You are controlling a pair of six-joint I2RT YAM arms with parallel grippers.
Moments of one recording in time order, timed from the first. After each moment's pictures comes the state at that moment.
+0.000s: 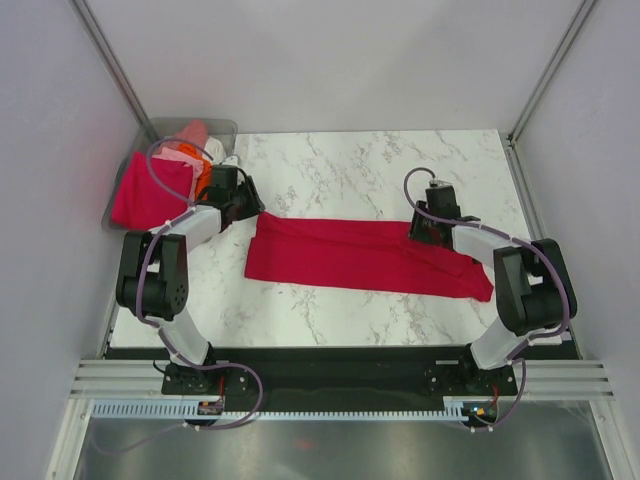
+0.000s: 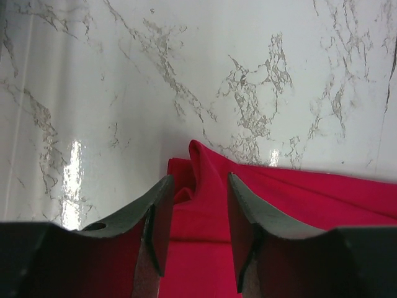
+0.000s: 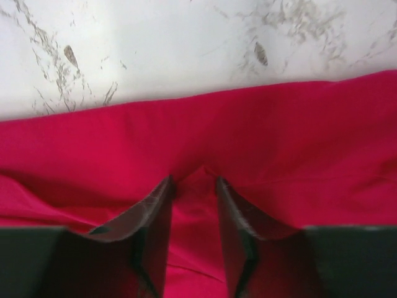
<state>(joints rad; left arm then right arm) -0.15 1.74 1.07 -0.04 0.05 -0.40 0.19 1.64 0.88 -0.10 0.06 0.43</state>
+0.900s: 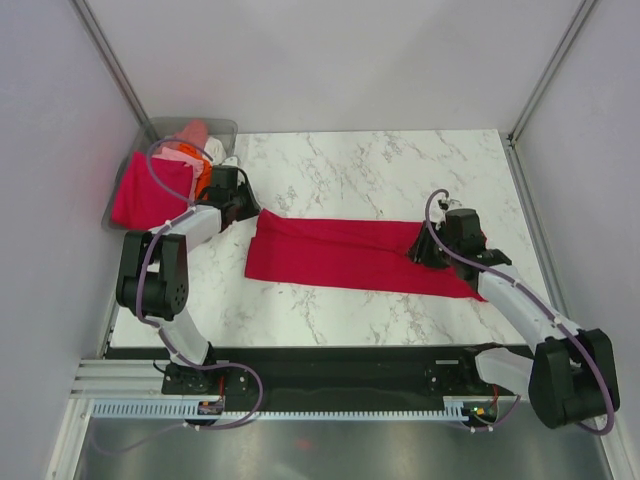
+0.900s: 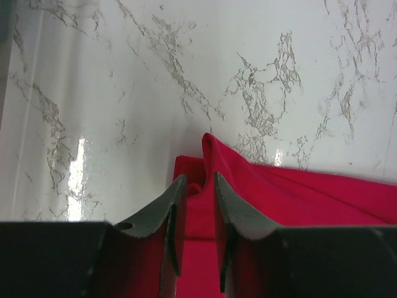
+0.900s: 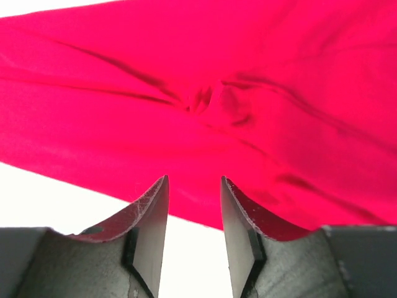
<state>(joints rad) -0.15 1.74 1.07 -0.06 0.03 -0.40 0.22 1.18 0.65 -0.24 -0.16 0.45</state>
